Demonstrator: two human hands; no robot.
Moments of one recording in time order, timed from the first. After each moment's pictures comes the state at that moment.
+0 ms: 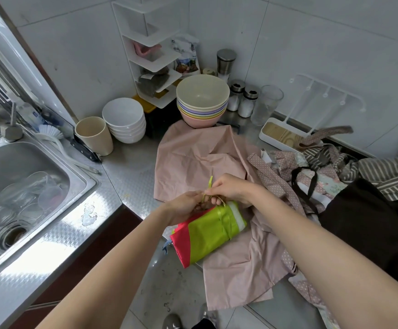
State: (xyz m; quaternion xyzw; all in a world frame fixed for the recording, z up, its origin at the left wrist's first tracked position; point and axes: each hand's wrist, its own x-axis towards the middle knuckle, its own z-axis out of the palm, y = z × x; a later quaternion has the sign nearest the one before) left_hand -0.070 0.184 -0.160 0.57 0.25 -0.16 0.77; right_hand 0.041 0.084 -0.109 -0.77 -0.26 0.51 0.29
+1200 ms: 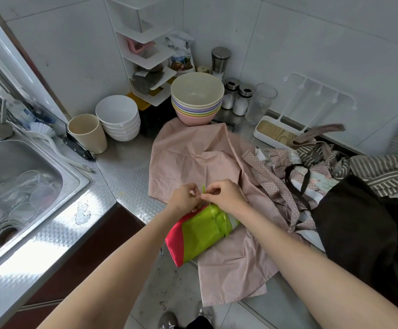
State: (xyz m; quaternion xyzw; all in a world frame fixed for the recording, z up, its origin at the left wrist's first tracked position) left_hand -0.064 0.175 -0.163 0.79 0.31 -0.04 0.53; right_hand 0.012 0.064 -0.119 -0.86 -0.29 0.27 0.31
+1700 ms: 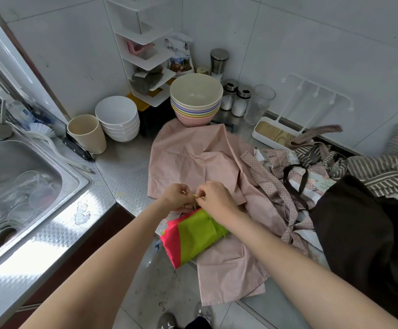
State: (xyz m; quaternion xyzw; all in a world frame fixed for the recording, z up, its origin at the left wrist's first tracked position) left_hand -0.069 0.194 -0.154 0.69 0.35 -0.11 0.62; right_hand -0.006 0.078 -0.124 -0.88 -0.39 0.20 0.19
